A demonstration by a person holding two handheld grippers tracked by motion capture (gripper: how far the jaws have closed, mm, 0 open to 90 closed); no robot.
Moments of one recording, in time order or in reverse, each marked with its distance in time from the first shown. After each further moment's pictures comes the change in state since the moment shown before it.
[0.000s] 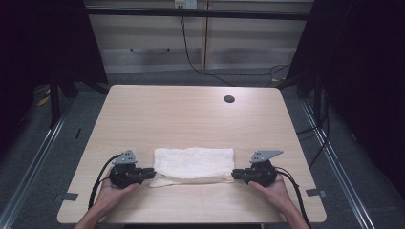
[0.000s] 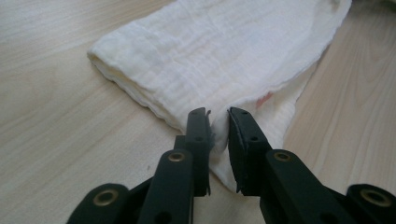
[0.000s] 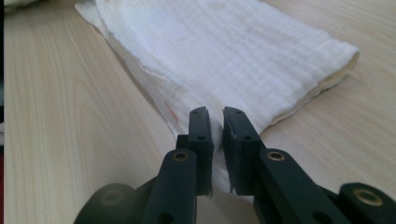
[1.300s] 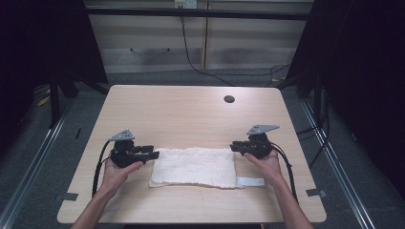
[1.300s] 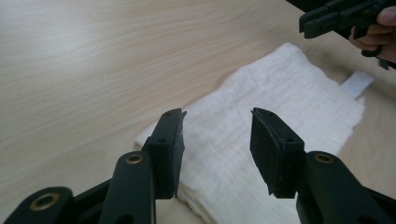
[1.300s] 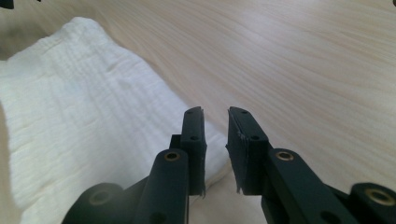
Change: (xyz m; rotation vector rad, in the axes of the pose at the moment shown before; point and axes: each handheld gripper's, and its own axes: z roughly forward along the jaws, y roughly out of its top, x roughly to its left) left arm 0.033 0.050 0.003 -0.129 0.006 -0.132; right arm -0.053 0.056 0.015 -0.060 -0.149 0.038
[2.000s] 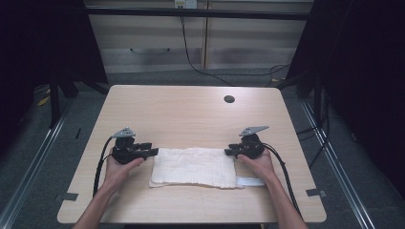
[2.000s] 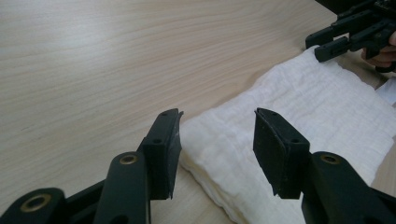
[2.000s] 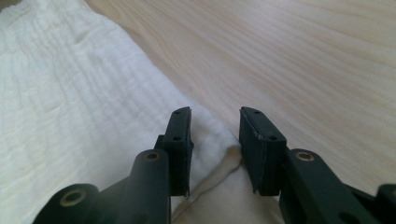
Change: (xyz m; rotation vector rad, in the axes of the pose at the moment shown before) left arm 0.017 -0.006 0.005 0.006 0.053 -0.042; right arm -0.010 -0.013 0.034 0.079 0.045 0.030
